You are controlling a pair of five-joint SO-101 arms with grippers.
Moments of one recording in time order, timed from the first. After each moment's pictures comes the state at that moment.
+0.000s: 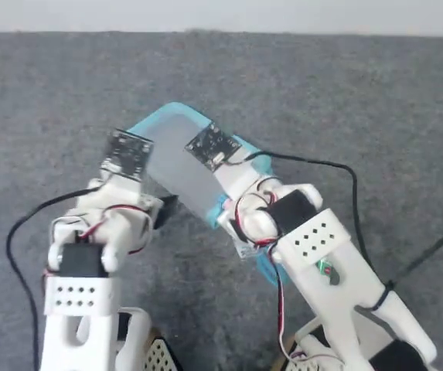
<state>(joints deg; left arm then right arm) -5.5 -60.9 60.1 61.7 -13.2 -37.3 -30.7 31.3 70.1 11.0</state>
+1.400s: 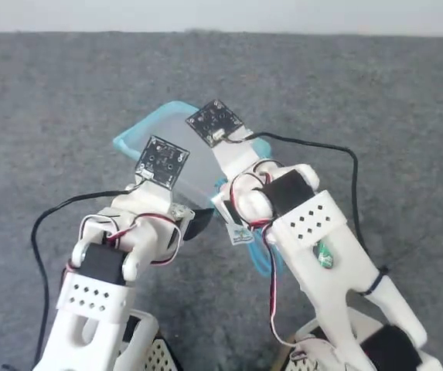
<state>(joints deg) 8.1 -61.1 61.8 61.8 -5.4 -36.7 -24.3 20.7 74.3 6.2</state>
